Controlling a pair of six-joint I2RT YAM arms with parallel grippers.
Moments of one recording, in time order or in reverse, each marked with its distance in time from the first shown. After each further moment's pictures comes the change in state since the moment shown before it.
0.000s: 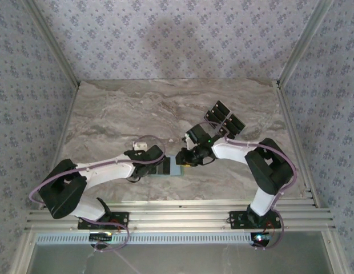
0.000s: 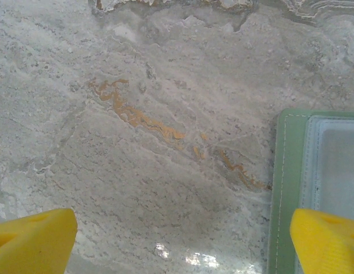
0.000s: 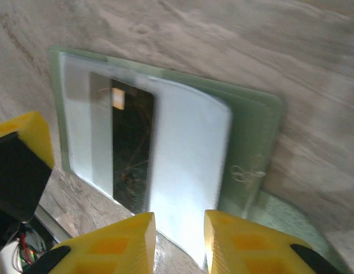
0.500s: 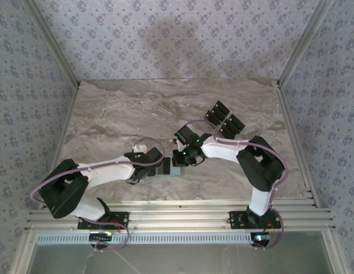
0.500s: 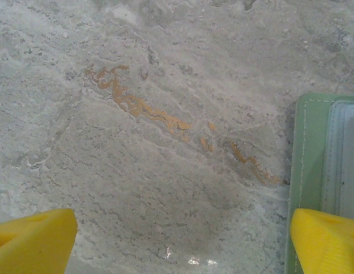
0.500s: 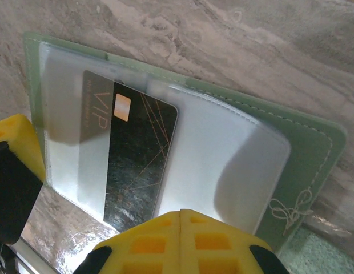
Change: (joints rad) left arm 0.000 0.005 -0.047 0.048 0.001 -0.001; right arm 0.074 0.100 0.104 -0.067 0.100 -0.024
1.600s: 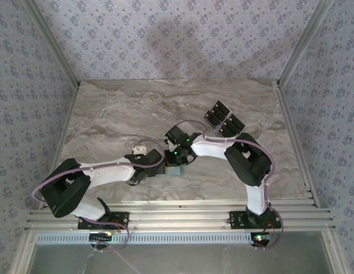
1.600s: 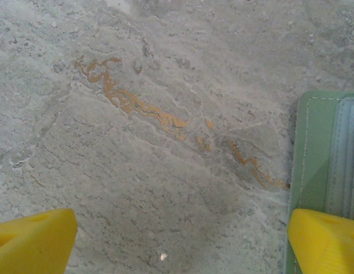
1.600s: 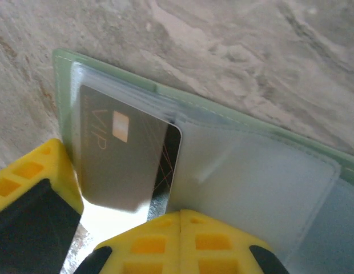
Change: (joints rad) left arm 0.000 0.012 -0.031 0.052 0.001 -0.018; right arm 0.049 0.122 0.125 0.012 -0.020 0.024
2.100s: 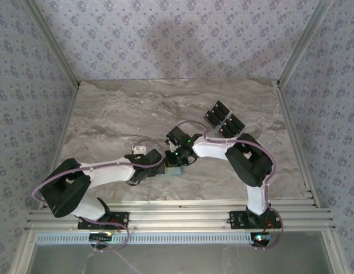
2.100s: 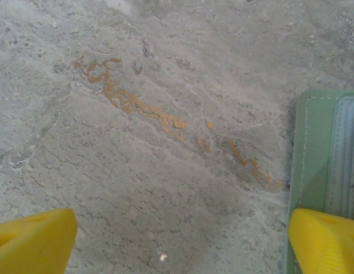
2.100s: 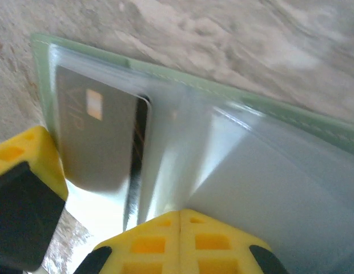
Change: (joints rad) left arm 0.000 0.001 0.000 0.000 -0.001 0.000; right arm -0.027 -0.057 -0.100 0.046 -0.004 0.011
